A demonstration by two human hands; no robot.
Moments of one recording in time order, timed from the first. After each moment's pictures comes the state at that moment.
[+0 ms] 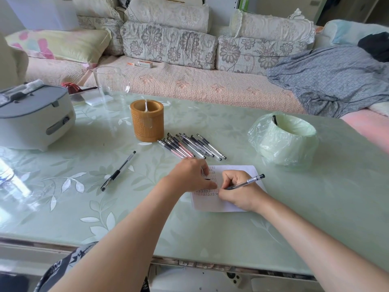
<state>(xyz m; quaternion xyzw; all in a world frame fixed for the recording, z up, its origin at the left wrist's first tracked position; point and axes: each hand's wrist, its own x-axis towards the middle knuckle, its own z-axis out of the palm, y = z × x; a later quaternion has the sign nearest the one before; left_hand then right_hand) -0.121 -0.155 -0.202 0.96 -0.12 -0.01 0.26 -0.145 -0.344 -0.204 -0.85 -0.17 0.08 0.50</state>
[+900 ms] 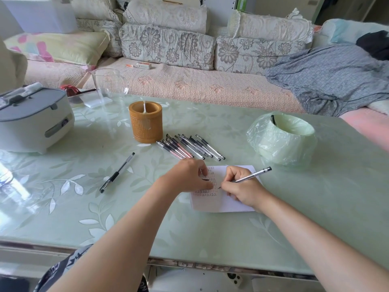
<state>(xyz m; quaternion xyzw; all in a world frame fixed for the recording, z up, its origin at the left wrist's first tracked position) -0.126 -0.151 -0.193 0.95 -0.12 -0.03 0.27 -0.145 -0.346 -0.194 -0.80 -0.09 0.12 0.58</state>
